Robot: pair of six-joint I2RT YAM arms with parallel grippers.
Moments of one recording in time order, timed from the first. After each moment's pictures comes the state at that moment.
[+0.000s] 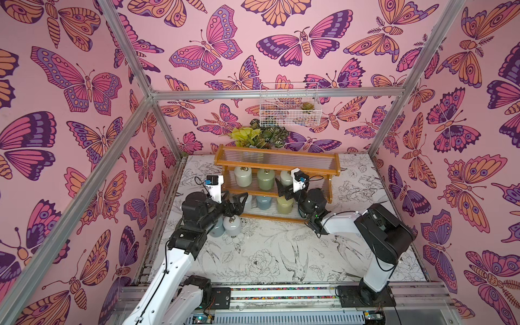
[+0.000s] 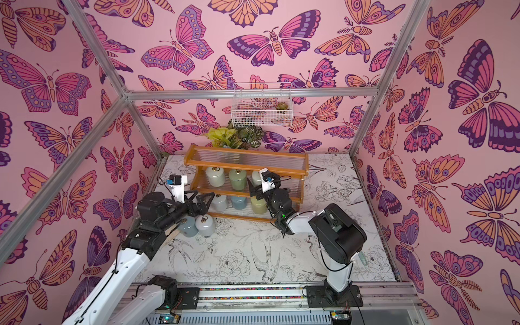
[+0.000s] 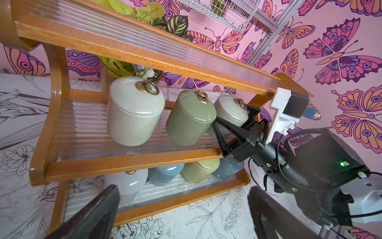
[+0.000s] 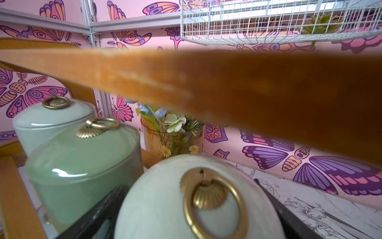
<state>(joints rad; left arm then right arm) -0.22 0.83 0.70 -0.14 0.37 -0.32 0.67 1.81 0.80 1.13 0.19 -0.04</state>
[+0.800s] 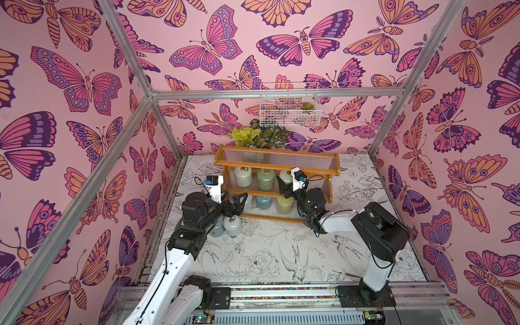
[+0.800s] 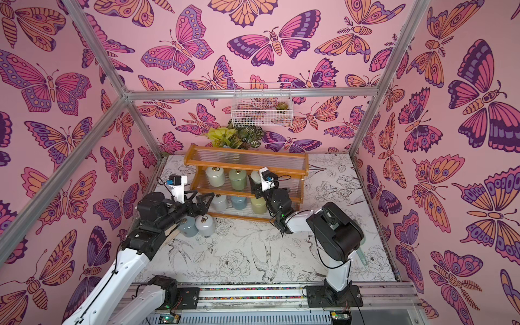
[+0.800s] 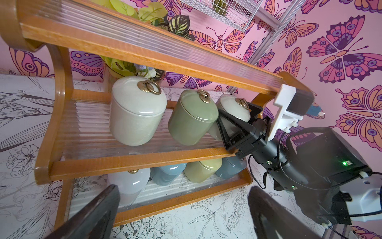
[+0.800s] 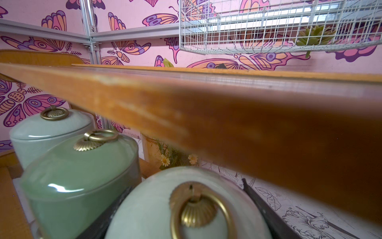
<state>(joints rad) -0.22 0.82 0.70 -0.15 0.37 -0.31 0.67 1.83 0.81 1.18 0.19 -0.05</state>
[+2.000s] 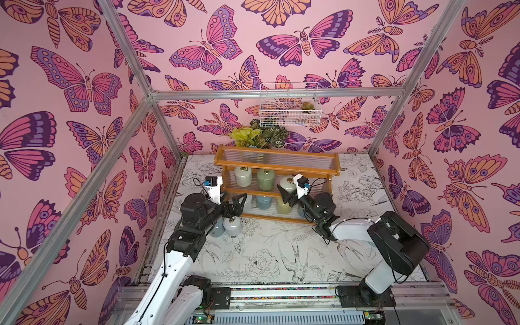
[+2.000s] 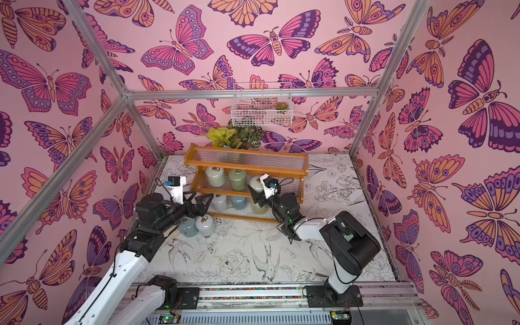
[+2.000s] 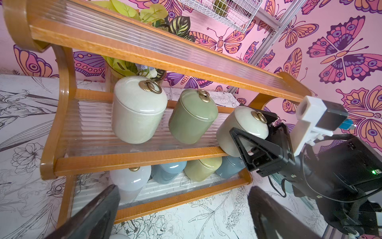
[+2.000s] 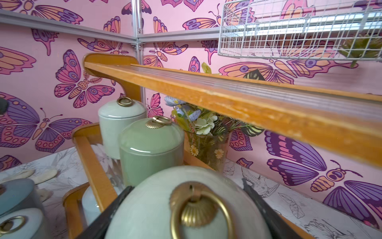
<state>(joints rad) -0.22 0.80 0.70 -0.17 0.36 -0.31 0.66 1.65 0.66 1.12 -0.05 -0.06</state>
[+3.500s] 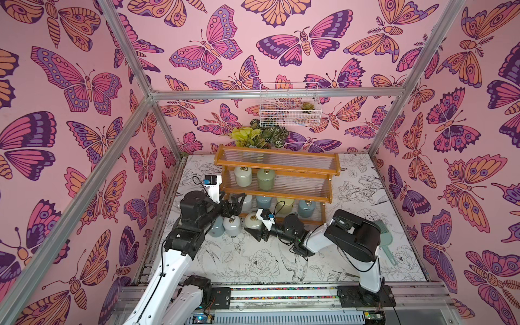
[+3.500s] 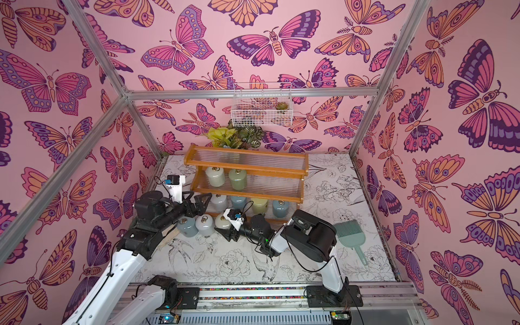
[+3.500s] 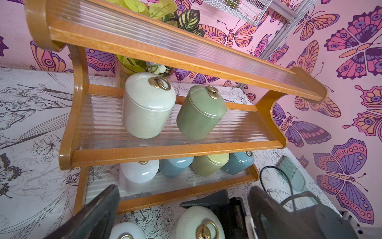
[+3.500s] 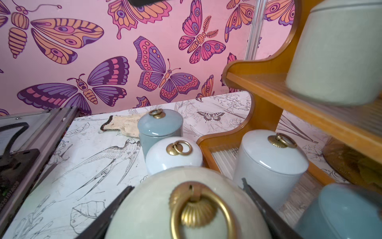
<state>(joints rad) -0.22 0.81 0.76 -0.28 0.32 -0.29 0.98 2.04 0.76 1.24 -0.22 -0.03</state>
